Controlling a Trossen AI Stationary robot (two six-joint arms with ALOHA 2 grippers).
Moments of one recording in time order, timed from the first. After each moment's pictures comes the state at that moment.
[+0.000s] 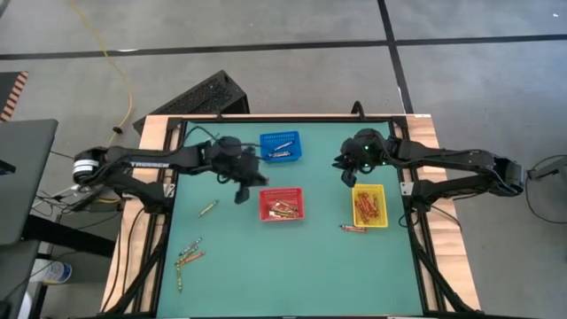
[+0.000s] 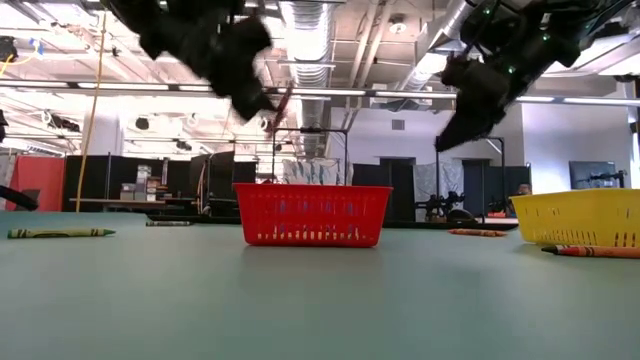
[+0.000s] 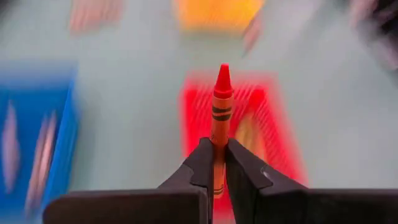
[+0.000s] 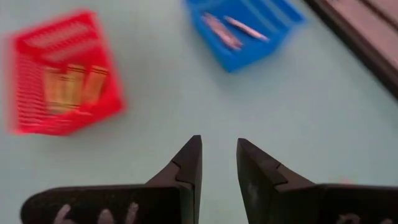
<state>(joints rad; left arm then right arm) 0.24 1.31 0.81 -0.06 0.29 0.07 -0.38 1.07 0.67 -0.32 -0.06 0.04</state>
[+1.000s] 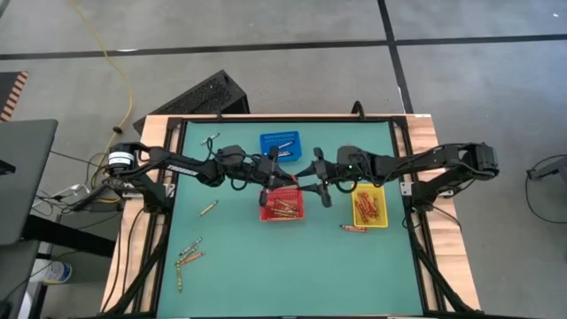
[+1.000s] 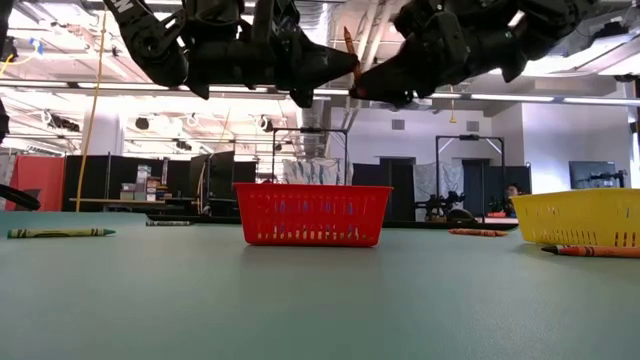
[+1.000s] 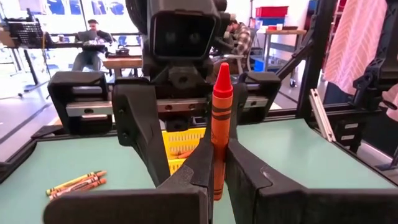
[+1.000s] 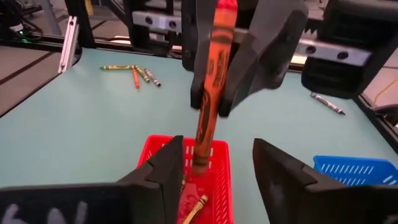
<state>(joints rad) 0.18 1.64 0.74 0.98 0.35 0.00 -0.13 1.38 0.70 0.41 -0.21 -0.14</state>
